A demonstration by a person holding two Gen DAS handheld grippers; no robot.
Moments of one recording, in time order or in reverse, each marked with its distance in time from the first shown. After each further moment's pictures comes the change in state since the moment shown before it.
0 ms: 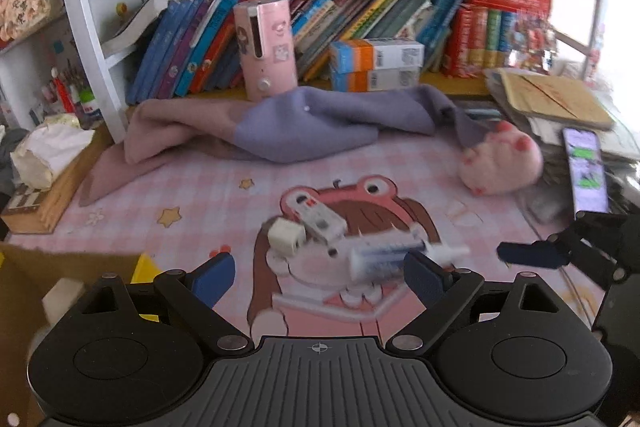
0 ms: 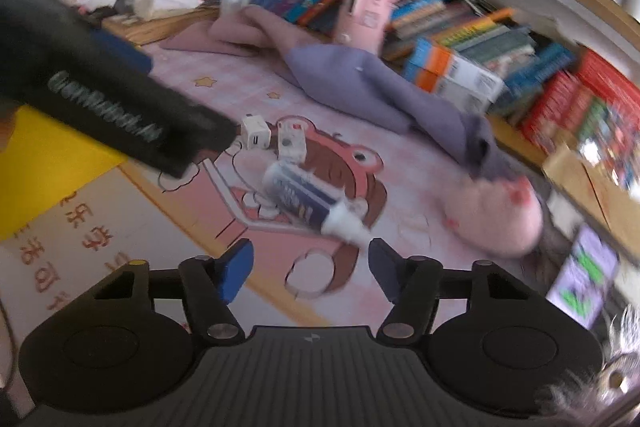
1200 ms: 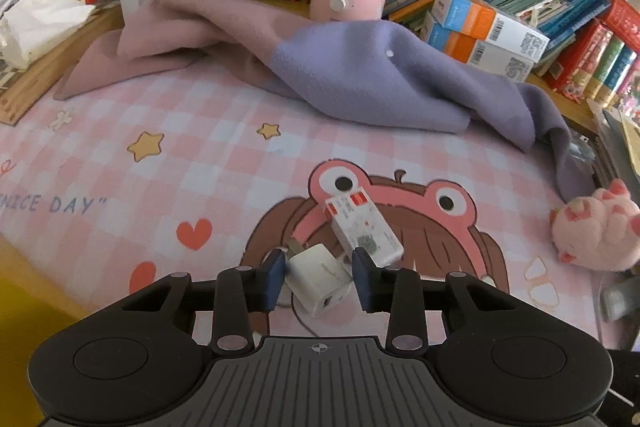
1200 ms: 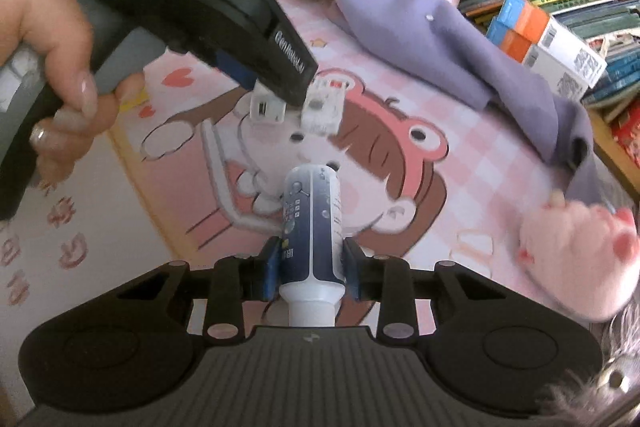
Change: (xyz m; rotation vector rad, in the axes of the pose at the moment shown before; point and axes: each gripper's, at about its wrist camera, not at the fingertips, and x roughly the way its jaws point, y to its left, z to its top) left arm 0.117 0.034 0.008 -0.326 0.175 0.034; right arm 0.083 -0.026 0.004 -0.096 0.159 0.221
